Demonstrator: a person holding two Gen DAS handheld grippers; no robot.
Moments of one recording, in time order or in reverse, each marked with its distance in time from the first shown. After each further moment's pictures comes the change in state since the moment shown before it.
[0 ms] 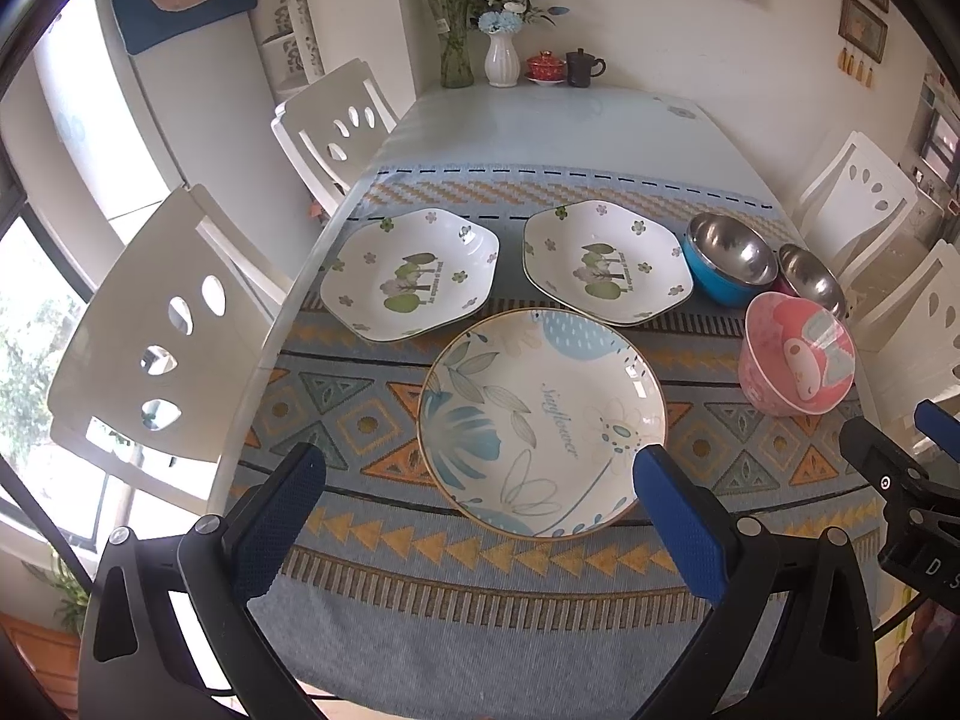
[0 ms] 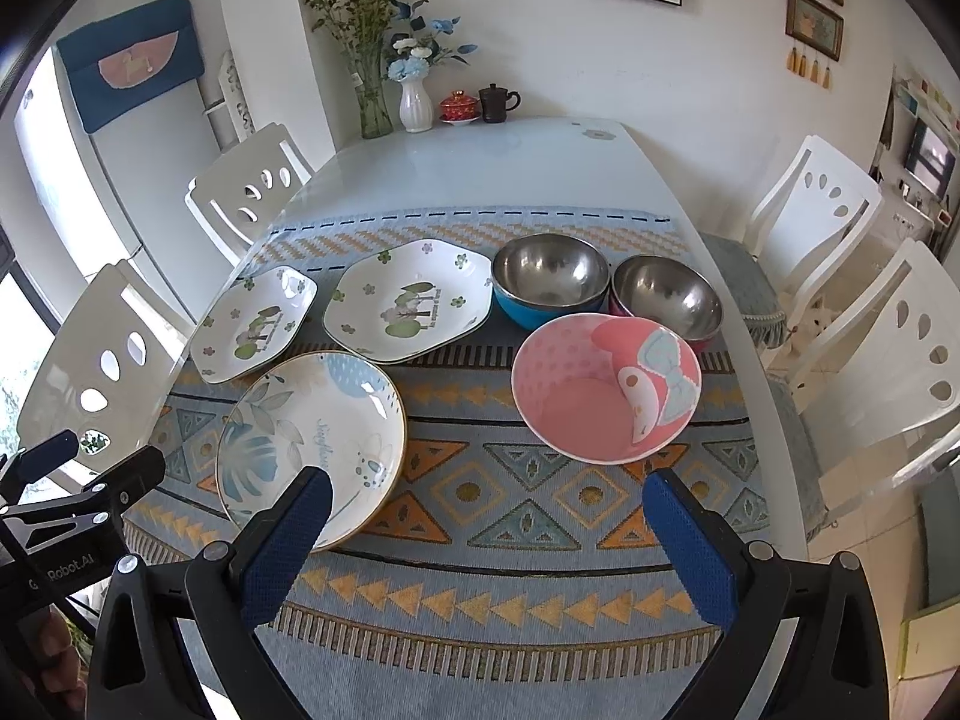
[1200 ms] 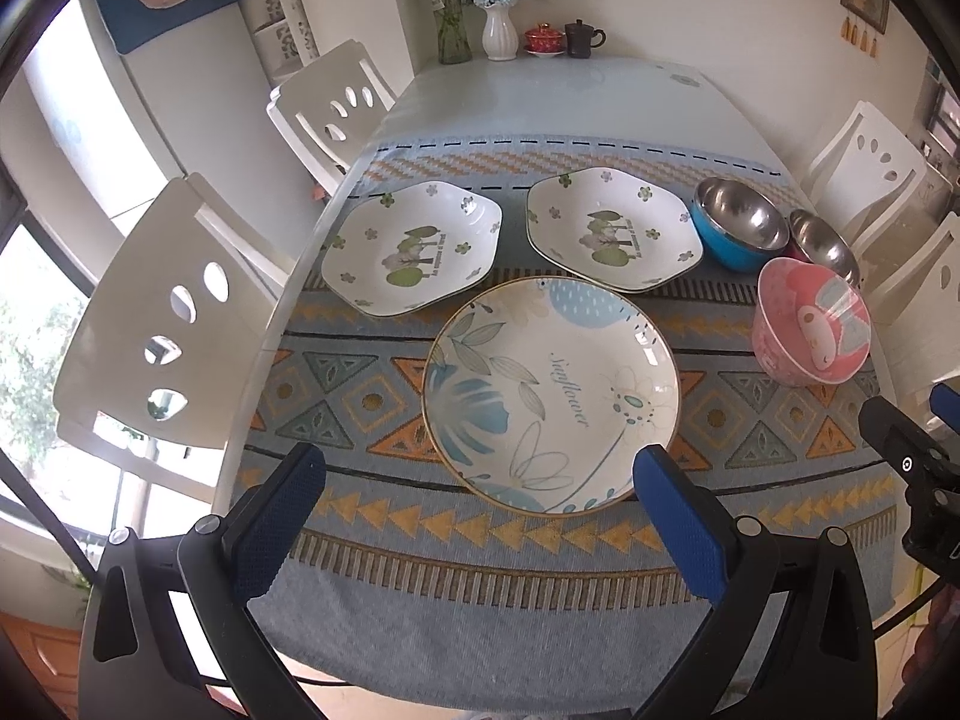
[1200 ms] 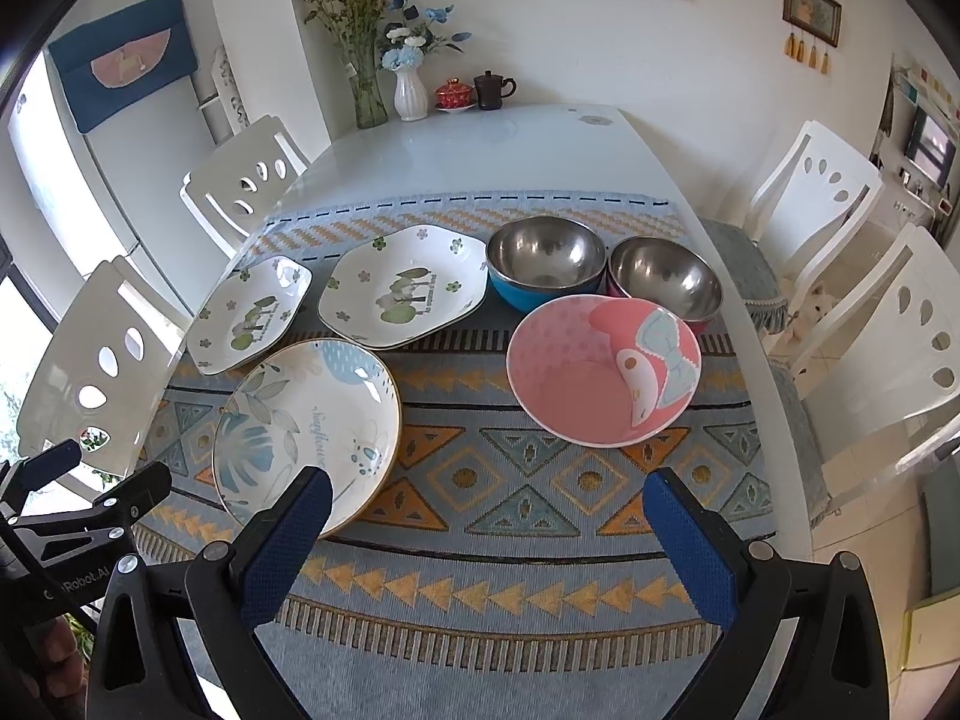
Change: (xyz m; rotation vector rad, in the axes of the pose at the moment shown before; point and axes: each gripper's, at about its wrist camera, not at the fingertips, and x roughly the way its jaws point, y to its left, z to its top) left arm 0.011 -0.006 -0.006 0.064 0.026 0.077; right arm 0.009 -0.006 -0.006 0.015 0.033 0.002
